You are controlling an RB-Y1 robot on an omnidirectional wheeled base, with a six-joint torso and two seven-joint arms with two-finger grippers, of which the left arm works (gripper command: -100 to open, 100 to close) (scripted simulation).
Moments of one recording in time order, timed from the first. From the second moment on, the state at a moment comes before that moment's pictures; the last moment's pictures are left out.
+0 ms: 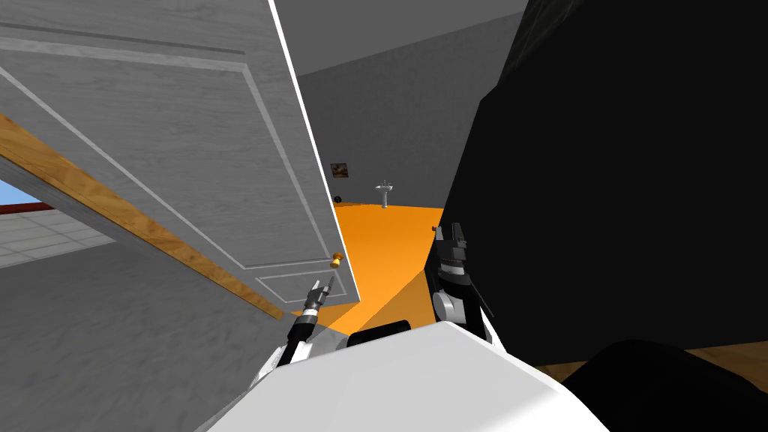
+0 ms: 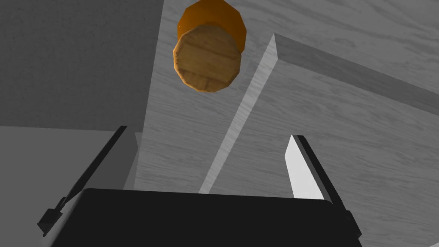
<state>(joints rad) -0.03 0.20 0.14 -0.69 -0.24 -0.90 -0.95</state>
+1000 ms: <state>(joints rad) -0.04 0.23 0.14 -0.65 -0.26 -0.91 -1.16</state>
